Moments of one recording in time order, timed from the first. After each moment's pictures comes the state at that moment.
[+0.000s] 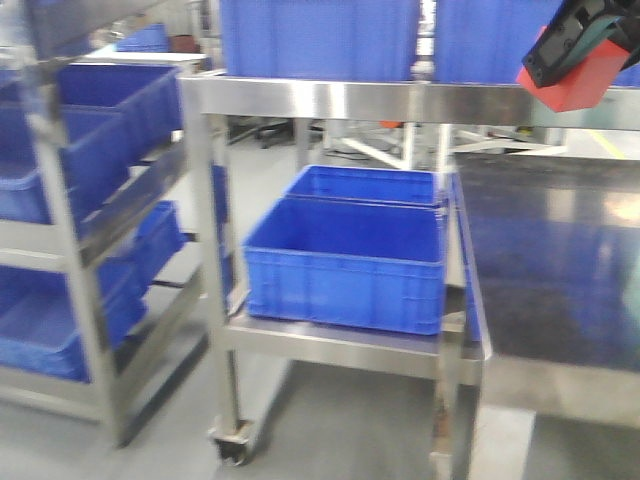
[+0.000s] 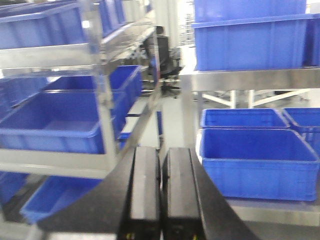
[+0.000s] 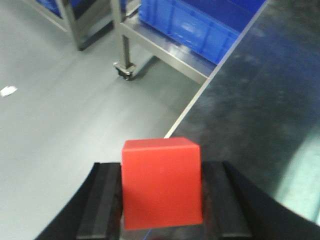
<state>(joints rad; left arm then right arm) -0.07 -0.01 0.01 -0.09 0.00 0.14 0.48 1.14 -0.91 -0.23 0.56 0.23</state>
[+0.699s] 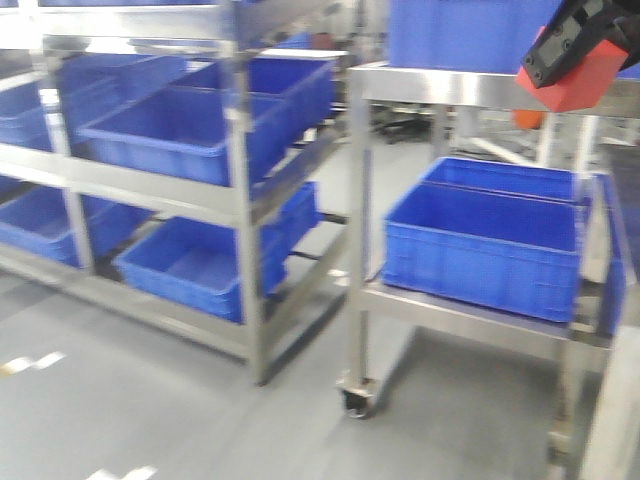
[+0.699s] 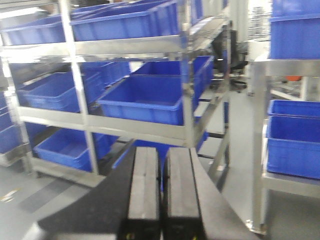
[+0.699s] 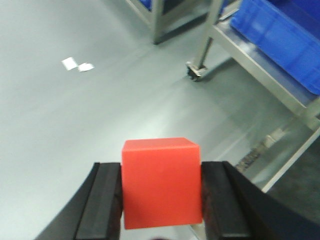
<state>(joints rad) -0.07 -0.01 0.01 -0.09 0.00 0.14 0.48 1.14 -0.91 -0.23 0.56 0.23</state>
